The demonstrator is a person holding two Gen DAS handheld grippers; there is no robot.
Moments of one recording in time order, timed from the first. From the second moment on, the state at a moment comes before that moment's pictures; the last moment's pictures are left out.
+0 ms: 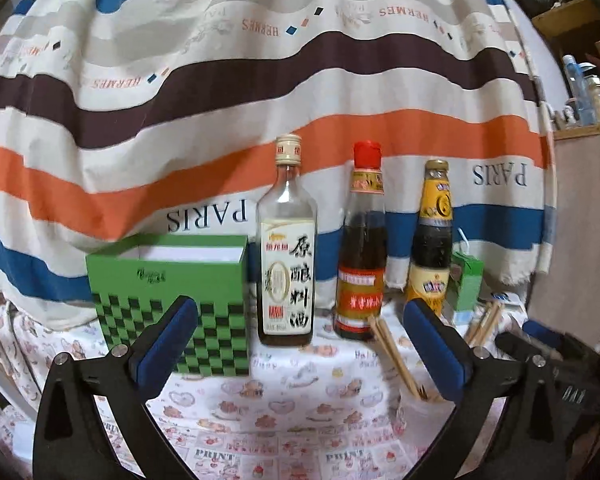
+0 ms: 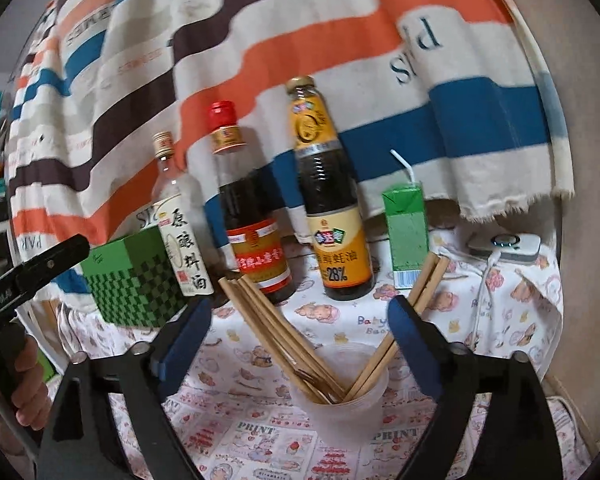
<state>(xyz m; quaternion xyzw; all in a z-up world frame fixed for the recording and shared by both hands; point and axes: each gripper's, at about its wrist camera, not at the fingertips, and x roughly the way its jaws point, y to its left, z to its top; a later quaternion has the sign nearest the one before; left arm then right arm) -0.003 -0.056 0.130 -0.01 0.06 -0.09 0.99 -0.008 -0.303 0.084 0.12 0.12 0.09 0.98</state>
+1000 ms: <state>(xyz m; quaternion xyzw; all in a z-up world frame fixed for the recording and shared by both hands) 0.004 -0.017 0.011 0.01 0.14 -0.02 0.99 -0.014 -0.263 0.005 0.05 0.15 0.03 0.99</state>
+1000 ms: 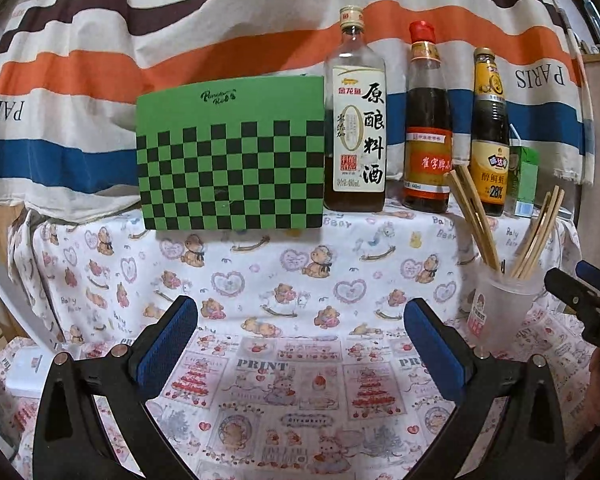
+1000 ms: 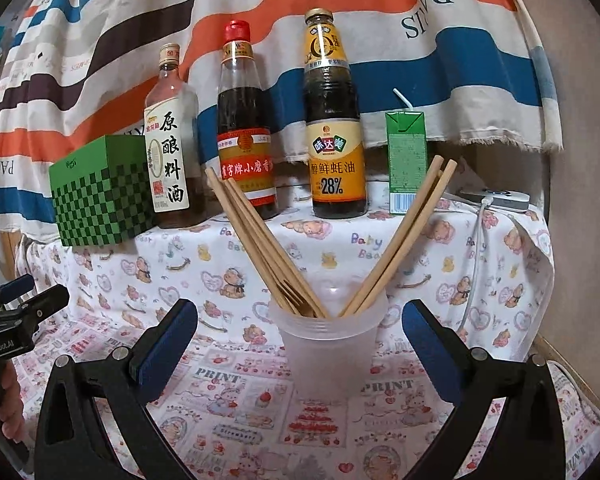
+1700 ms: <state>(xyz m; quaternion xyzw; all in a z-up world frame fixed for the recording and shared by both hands) 0.017 -0.014 0.000 0.01 0.16 0.02 0.99 -0.002 -0.248 -0.001 0.01 0.19 0.00 0.98</state>
